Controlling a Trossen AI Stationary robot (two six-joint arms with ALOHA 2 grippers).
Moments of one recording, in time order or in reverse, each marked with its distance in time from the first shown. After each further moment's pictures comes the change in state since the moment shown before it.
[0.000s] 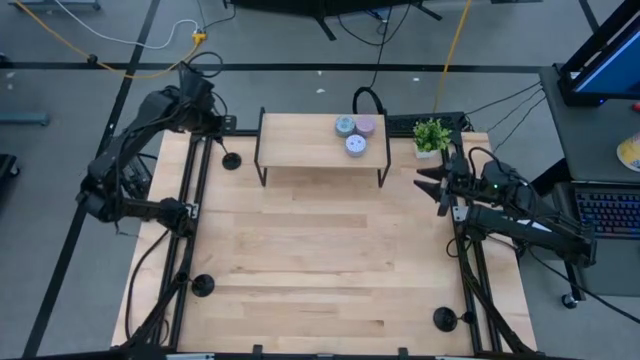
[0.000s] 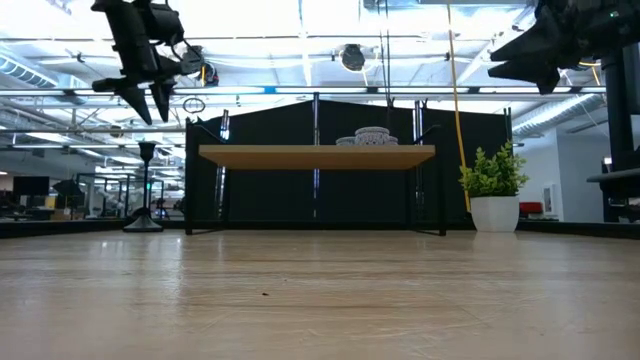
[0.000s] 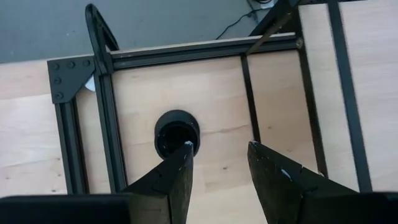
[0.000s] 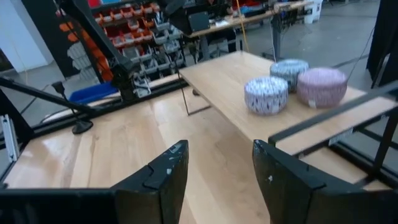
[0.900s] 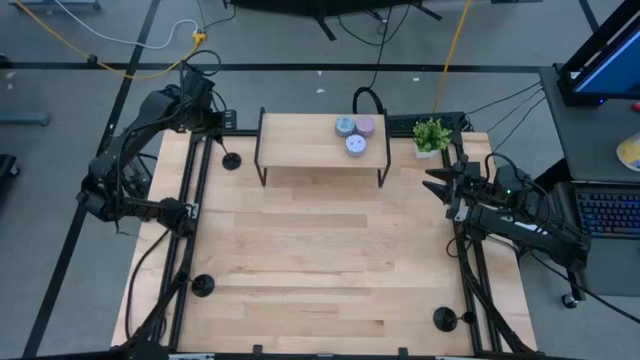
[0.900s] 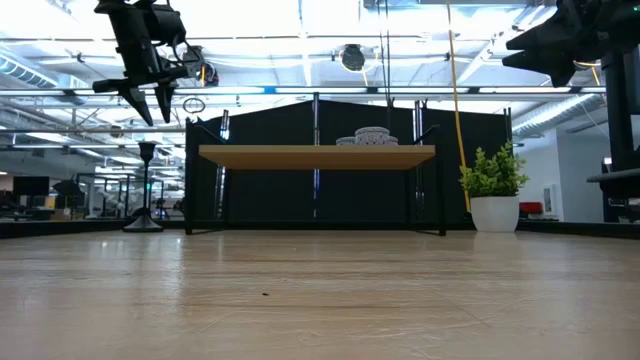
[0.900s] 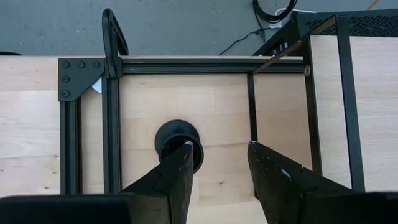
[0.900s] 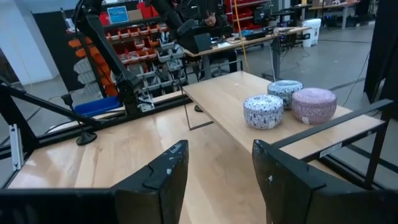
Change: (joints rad) left arm 0.000 0.008 0.000 0.038 -0.046 -0.105; right arm 0.000 -0.143 -0.009 -0.047 0.005 -0.020
